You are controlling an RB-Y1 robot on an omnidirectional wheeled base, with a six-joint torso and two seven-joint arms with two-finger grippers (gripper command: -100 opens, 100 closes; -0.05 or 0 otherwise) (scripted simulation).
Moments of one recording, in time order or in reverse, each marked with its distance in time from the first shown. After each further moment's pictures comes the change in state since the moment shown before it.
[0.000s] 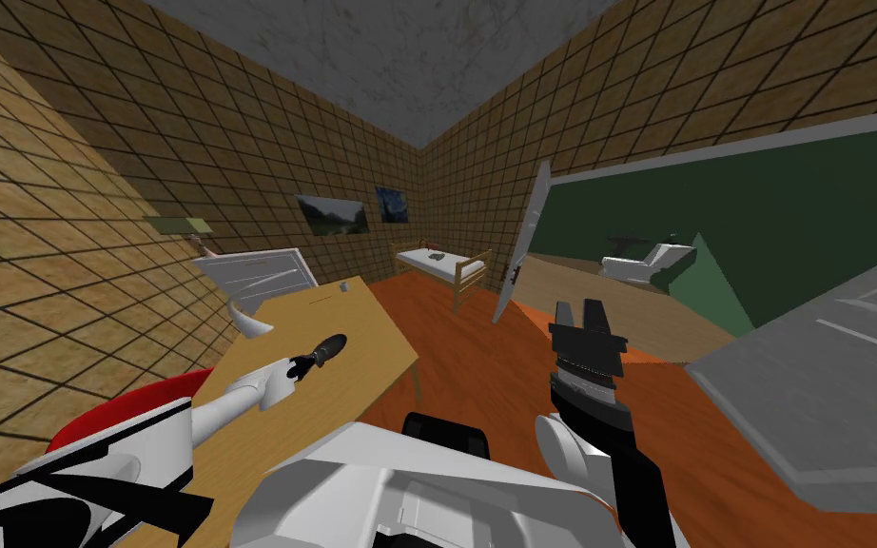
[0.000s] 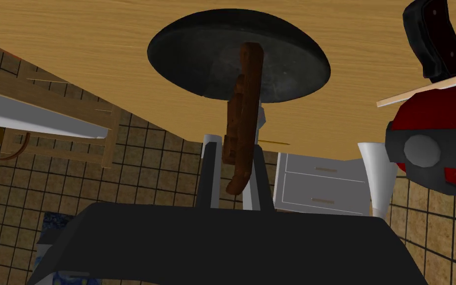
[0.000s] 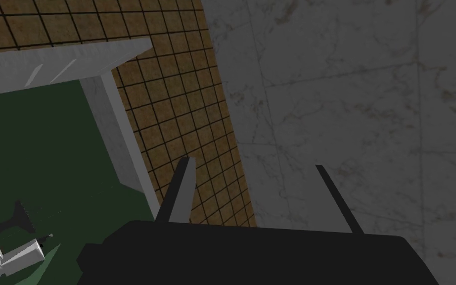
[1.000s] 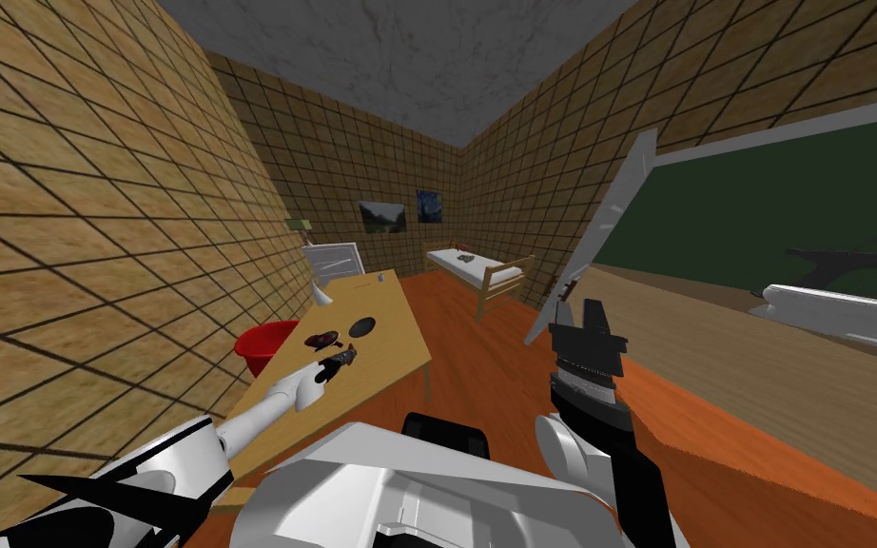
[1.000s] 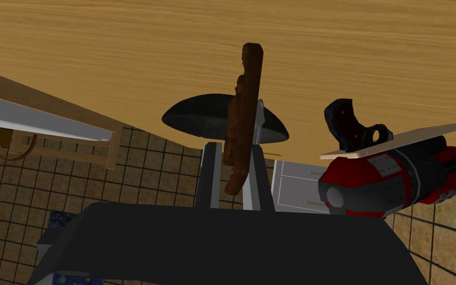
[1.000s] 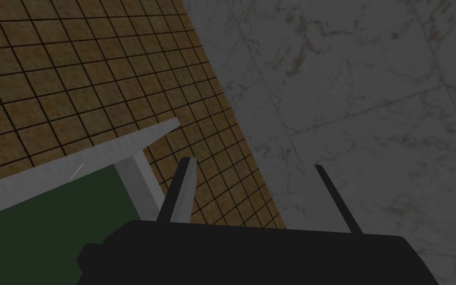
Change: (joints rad) left arm 0.025 -0.197 0.153 -0.102 -0.233 -0.049 -0.179; right arm 0.000 0.000 0.000 0.000 0.000 0.000 0.000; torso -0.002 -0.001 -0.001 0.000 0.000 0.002
